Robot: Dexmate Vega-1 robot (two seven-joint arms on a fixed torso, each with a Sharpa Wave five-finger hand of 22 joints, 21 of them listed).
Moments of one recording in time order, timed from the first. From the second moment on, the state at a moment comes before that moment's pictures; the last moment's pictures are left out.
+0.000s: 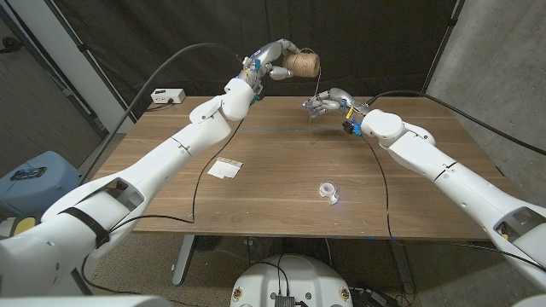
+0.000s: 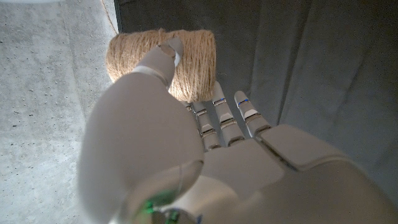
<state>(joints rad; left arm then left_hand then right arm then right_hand) 0.41 0.52 0.70 -1.62 0.37 0.10 0.22 1.34 0.05 0.40 -0.17 0.44 0.48 -0.01 0.60 0.27 0.30 -0.08 0.74 0.61 0.36 -0.03 0.60 0.64 0.18 0.11 0.33 0.23 -0.62 -0.68 -0.59 -1.67 0.23 -0.13 0.05 1.02 0.16 0.28 -0.14 0.18 1.01 -0.10 0.24 0.22 0.95 -0.10 0.23 0.23 0.85 -0.11 0.31 0.27 0.87 -0.11 0.38 0.19</state>
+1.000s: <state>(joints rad) 0.49 0.60 0.66 -1.76 0.38 0.20 0.20 1.34 0.05 0.40 -0.17 0.44 0.48 -0.01 0.60 0.27 0.30 -0.08 0.73 0.61 0.36 -0.03 0.60 0.64 0.18 0.11 0.33 0.23 -0.66 -0.66 -0.62 -1.78 0.23 -0.18 0.04 1.02 0.16 0.28 -0.14 0.18 1.02 -0.09 0.23 0.22 0.95 -0.10 0.23 0.23 0.85 -0.11 0.31 0.27 0.87 -0.11 0.38 0.19</state>
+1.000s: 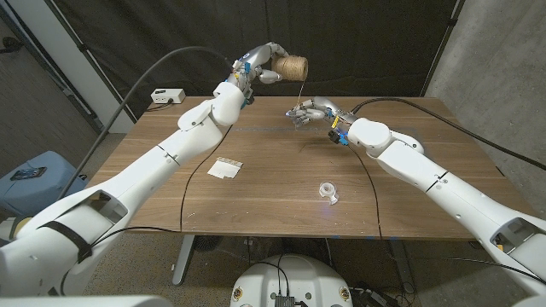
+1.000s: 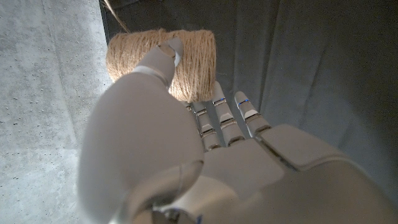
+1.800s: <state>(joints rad) 0.51 0.61 0.65 -1.80 0.38 0.21 0.20 1.34 0.05 0.40 -0.17 0.44 0.48 -0.01 0.60 0.27 0.30 -0.08 0.73 0.61 0.36 -0.03 0.60 0.64 0.18 0.11 0.33 0.23 -0.70 -0.68 -0.63 -1.86 0.22 -0.20 0.03 1.02 0.16 0.28 -0.14 0.18 1.01 -0.09 0.23 0.22 0.95 -0.10 0.23 0.23 0.85 -0.11 0.31 0.27 0.87 -0.11 0.39 0.19</state>
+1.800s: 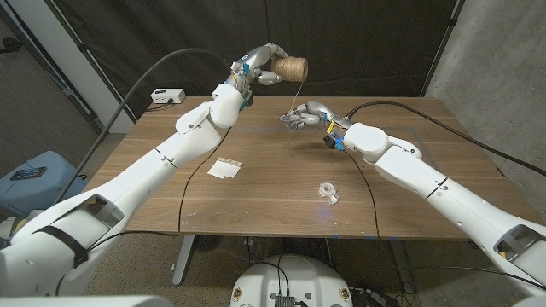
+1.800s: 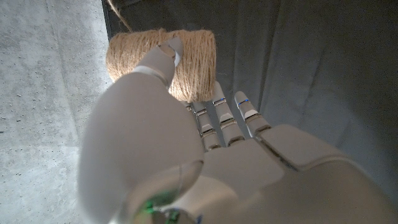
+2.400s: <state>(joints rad) 0.51 0.61 0.66 -1.79 0.39 0.21 0.20 1.34 0.05 0.40 -0.17 0.44 0.48 -0.01 0.60 0.27 0.30 -0.08 0.73 0.61 0.36 -0.03 0.60 0.64 0.18 0.11 0.33 0.23 -0.72 -0.70 -0.62 -1.91 0.22 -0.19 0.03 0.99 0.14 0.25 -0.12 0.17 0.95 -0.08 0.21 0.22 0.90 -0.08 0.21 0.23 0.82 -0.10 0.28 0.27 0.83 -0.10 0.39 0.19</state>
